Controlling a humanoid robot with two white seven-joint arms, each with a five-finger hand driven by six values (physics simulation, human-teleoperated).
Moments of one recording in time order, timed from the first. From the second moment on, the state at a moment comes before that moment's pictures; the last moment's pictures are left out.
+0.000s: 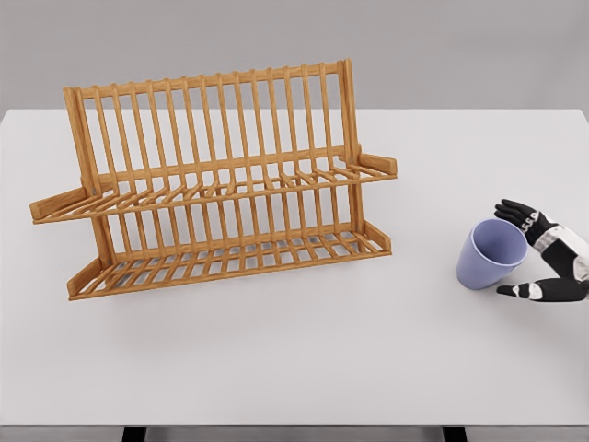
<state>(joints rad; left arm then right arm) 0.02 0.00 0.02 -0.04 -2.27 0.06 -0.34 0.04 -0.80 0.23 -1.26 -0.73 -0.61 0.61</state>
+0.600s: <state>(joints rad) 0.02 0.00 0.02 -0.04 -2.27 0.06 -0.34 0.03 -0.78 0.24 -1.27 -0.71 -0.61 0.61</state>
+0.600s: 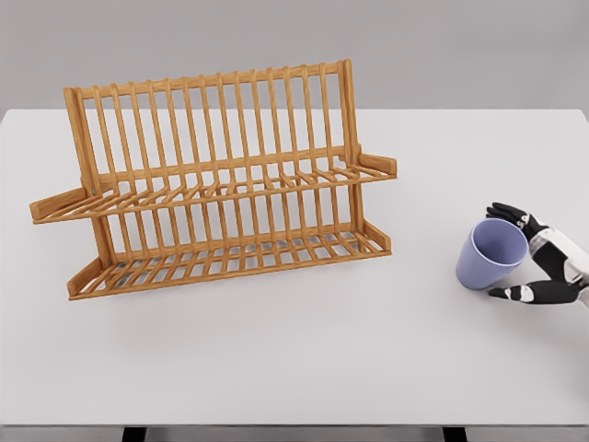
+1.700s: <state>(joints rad) 0.02 0.00 0.02 -0.04 -2.27 0.06 -0.34 -0.01 -0.76 0.26 -1.27 -0.73 -0.61 0.61</state>
